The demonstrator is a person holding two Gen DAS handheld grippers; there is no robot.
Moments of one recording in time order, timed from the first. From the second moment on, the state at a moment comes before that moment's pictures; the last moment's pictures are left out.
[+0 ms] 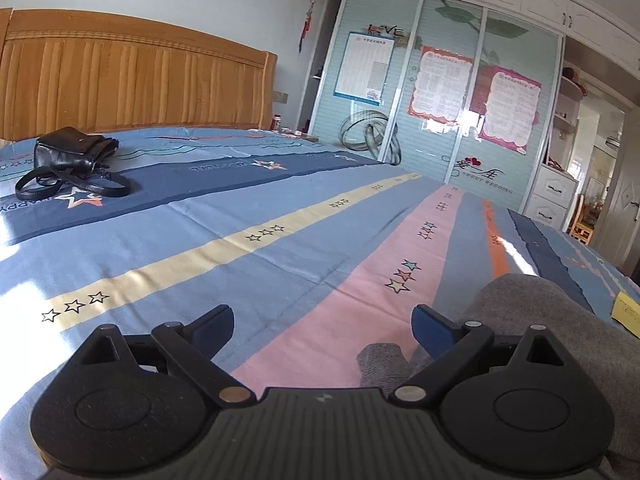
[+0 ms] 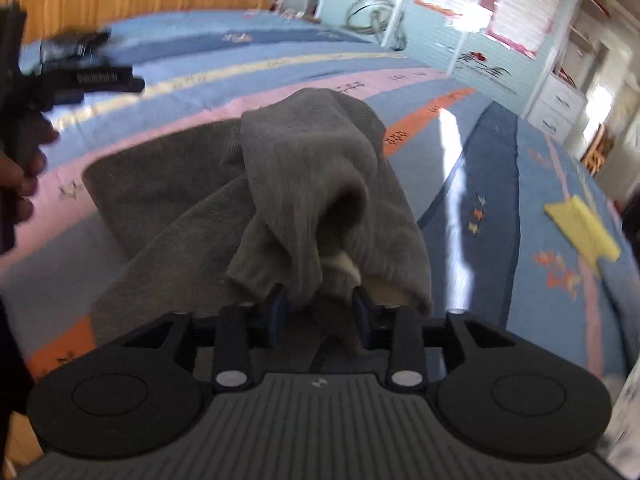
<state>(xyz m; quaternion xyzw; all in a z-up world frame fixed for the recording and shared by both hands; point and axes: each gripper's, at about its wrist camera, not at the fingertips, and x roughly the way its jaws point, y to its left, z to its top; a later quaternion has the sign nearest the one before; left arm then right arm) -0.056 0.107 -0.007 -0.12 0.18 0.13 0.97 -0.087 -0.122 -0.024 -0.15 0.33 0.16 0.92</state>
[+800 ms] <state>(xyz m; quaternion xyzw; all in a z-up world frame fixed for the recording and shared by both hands) -0.001 0.045 -0.021 -0.29 0.30 -0.10 0.90 -0.138 -0.282 -0.095 0.34 0.17 0.02 0.92</state>
